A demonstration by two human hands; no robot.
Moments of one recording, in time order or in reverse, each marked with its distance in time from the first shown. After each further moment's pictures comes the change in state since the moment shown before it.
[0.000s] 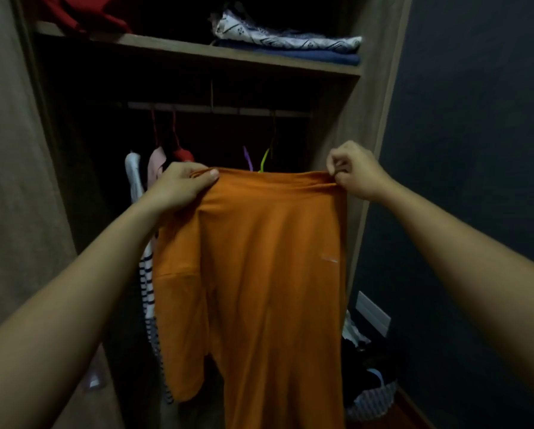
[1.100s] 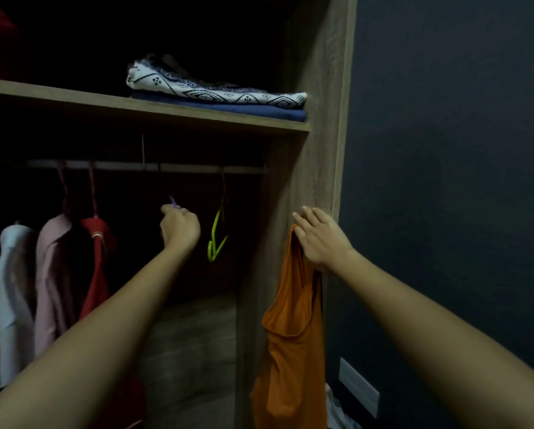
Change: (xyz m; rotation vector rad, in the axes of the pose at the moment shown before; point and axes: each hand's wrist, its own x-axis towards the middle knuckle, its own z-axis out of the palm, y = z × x) left_hand 0.189 0.006 0.138 -0.096 0.562 -0.313; right_hand 0.082 0.134 0.041 -1.137 -0.203 -0.178
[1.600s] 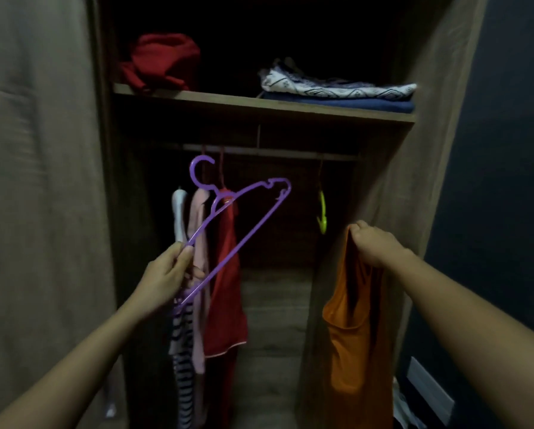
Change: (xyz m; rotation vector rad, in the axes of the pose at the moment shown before) left_hand -0.086 -0.126 -0.240 0.006 -0.236 0.163; right_hand -0.004 -0.072 -0.047 0.587 -0.126 0.015
